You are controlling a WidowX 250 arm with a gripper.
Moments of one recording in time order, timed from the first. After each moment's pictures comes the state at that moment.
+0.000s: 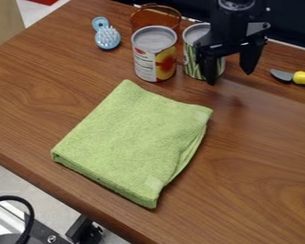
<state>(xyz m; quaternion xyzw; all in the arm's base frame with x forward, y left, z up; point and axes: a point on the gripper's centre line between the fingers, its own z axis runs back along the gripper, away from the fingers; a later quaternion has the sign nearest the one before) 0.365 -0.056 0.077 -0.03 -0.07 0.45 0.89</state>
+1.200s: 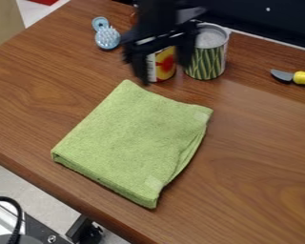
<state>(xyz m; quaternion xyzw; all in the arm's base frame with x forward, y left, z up) 0.272 0.018 0.115 -0.01 -0.06 0.52 0.85</state>
